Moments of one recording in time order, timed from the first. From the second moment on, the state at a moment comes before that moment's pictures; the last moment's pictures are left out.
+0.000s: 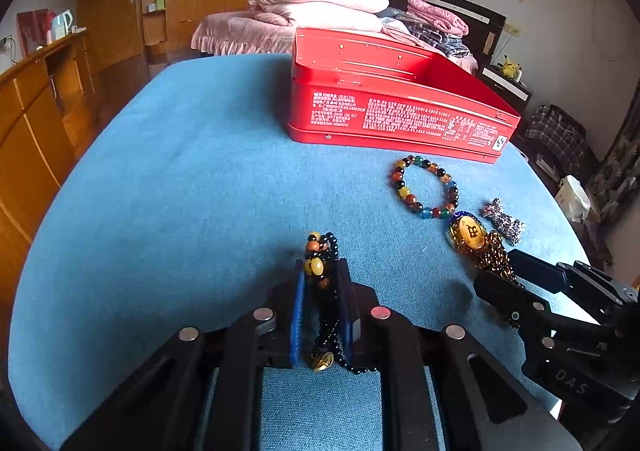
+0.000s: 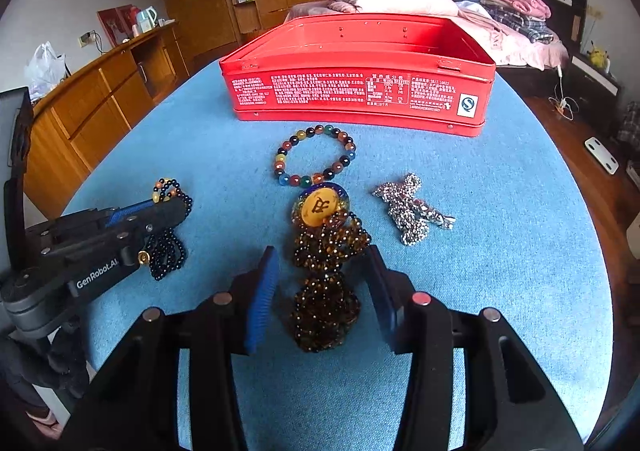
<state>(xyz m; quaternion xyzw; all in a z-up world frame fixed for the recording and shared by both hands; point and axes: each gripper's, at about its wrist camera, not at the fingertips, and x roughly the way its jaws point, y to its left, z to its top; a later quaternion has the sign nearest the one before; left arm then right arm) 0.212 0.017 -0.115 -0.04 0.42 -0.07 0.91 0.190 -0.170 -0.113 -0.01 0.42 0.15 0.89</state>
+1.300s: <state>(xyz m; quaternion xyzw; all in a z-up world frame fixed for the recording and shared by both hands) 0.220 0.005 -0.074 -0.05 0.37 -0.10 0.92 0.191 -0.190 -0.062 0.01 0.36 0.17 0.92</state>
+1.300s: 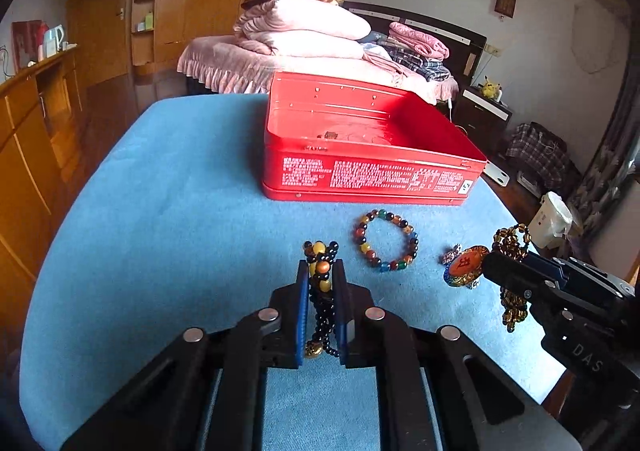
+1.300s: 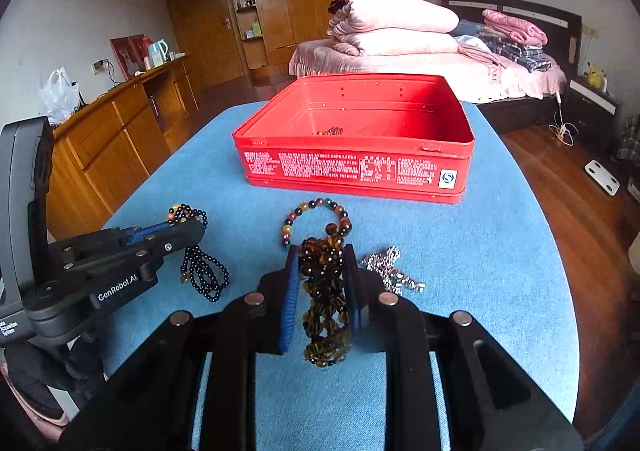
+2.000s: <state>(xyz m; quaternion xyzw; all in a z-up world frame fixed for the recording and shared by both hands) 0.332 -0.025 -0.012 -0.04 0.35 -0.10 0.93 0.295 -0.209 0.000 0.02 0.33 0.16 0.93</state>
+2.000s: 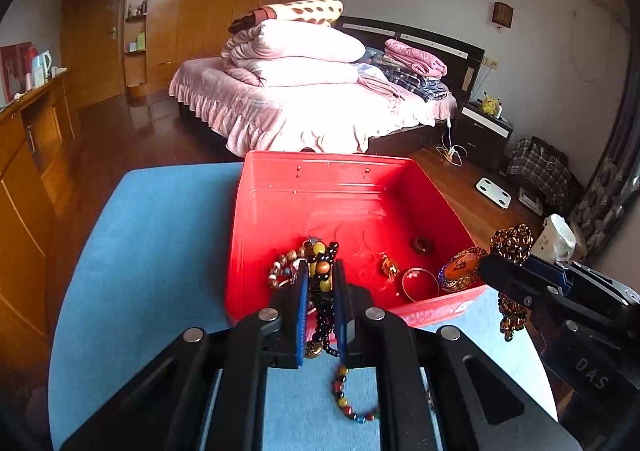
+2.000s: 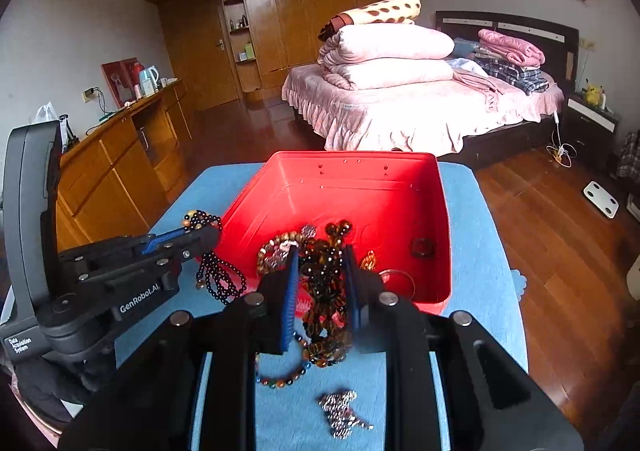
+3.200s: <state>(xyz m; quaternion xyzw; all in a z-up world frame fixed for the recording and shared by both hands) 0.384 -0.027 -0.048 -0.01 0.33 -0.05 0.94 0.368 -0.231 -0.050 0.05 0.34 0.11 0.93</state>
